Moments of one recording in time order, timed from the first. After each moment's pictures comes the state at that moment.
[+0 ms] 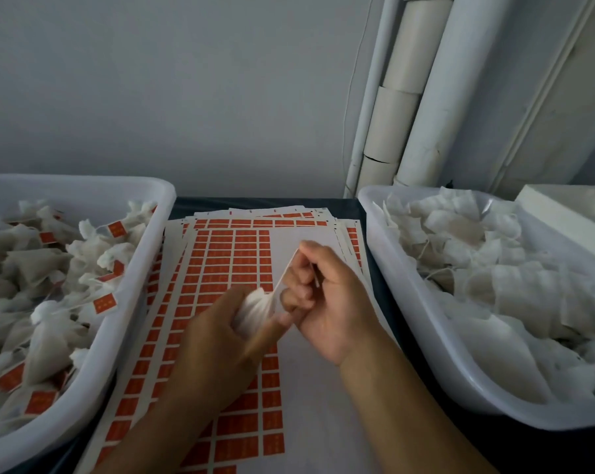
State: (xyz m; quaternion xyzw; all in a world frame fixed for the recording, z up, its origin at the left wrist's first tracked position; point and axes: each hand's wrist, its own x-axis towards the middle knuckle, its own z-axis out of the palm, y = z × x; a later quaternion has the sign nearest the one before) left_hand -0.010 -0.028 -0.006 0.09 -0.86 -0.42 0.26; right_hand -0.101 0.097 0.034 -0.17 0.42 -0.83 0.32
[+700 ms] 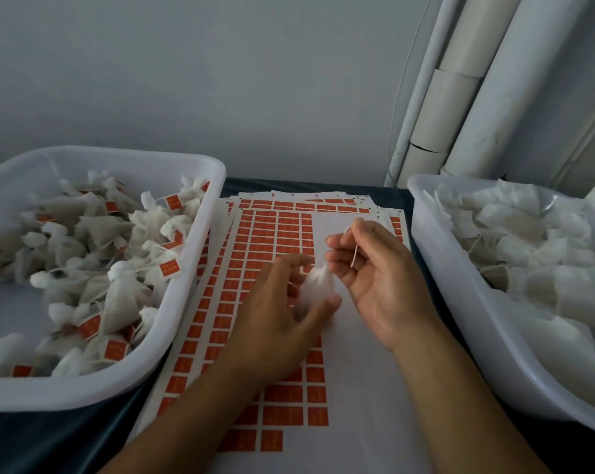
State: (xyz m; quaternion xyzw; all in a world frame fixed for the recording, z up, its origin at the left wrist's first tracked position) left_hand -0.008 -0.029 -0.012 0.11 -0.87 -0.44 0.18; right_hand -0.090 0.093 0.042 -0.19 0.53 -0.81 0.18
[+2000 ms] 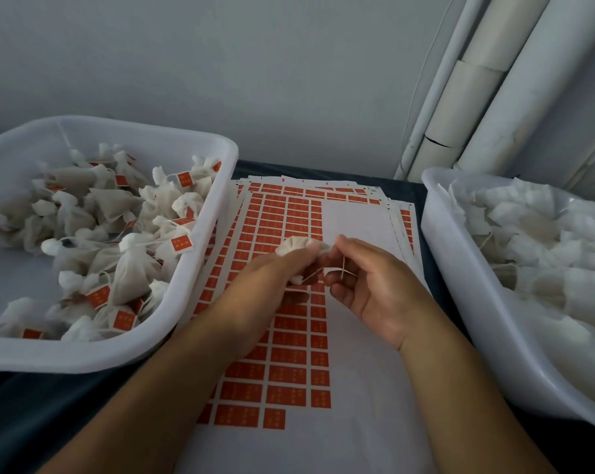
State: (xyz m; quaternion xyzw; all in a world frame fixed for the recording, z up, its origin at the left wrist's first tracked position) left_hand -0.004 -0.052 0.009 0.19 -0.69 -0.70 0.02; right_hand -0.088 0.093 0.034 -0.14 0.63 -0.69 0.32
